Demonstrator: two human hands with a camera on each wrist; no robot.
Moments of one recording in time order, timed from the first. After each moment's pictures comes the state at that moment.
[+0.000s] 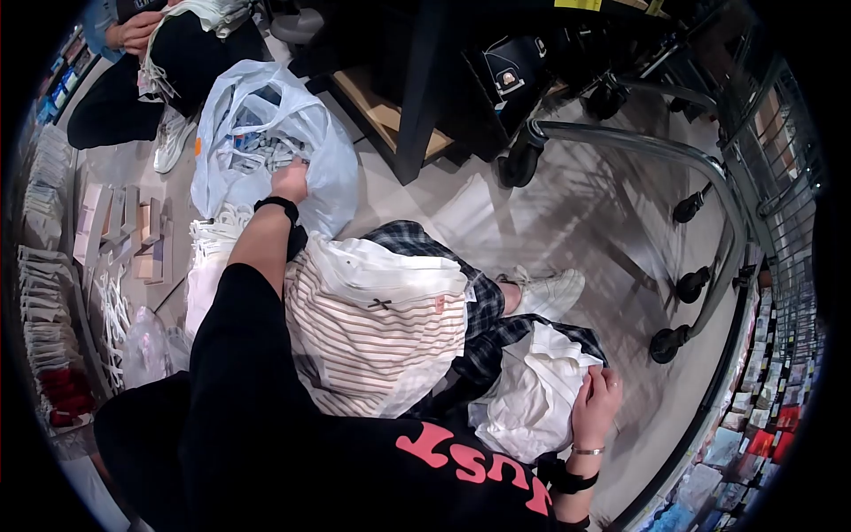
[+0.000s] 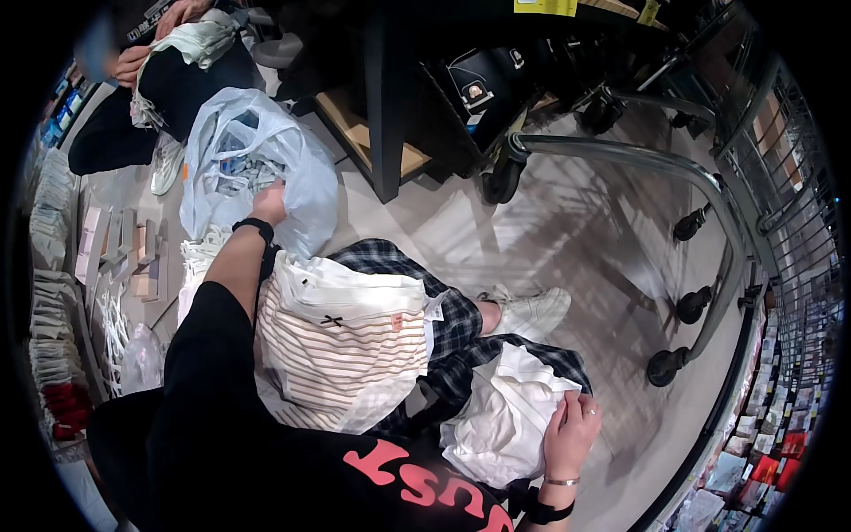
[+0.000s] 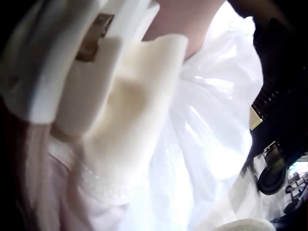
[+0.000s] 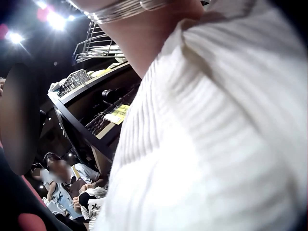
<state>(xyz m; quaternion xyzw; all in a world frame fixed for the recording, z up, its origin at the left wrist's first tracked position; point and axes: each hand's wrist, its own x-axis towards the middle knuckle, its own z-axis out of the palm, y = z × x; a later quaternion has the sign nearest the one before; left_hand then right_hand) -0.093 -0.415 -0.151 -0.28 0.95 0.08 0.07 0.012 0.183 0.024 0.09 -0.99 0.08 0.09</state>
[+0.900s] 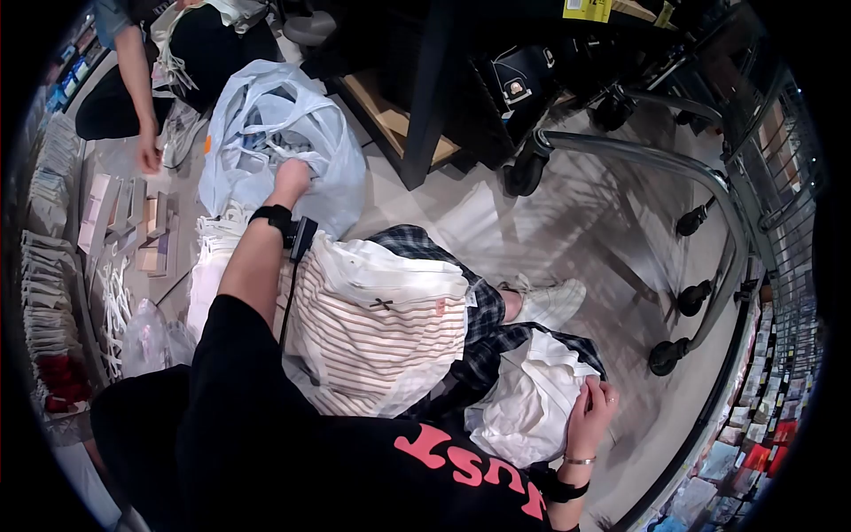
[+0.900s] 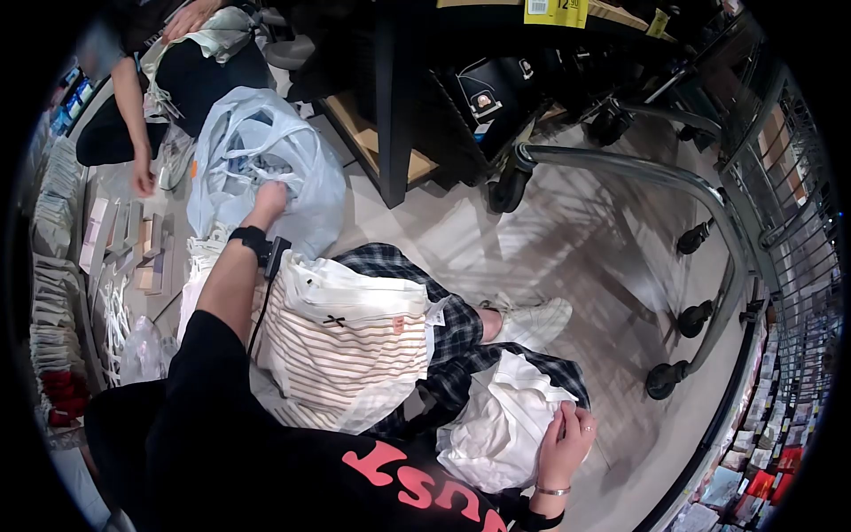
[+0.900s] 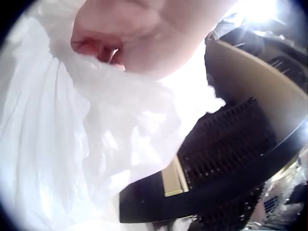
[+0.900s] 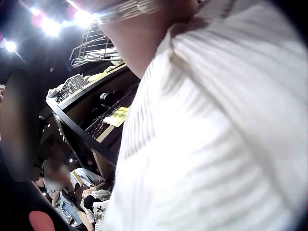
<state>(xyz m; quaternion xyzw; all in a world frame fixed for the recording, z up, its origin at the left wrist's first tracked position) -0.091 -0.431 -0.150 -0.26 0.96 0.07 0.01 0.019 0.189 0.014 0.07 -0.97 0.17 0.13</state>
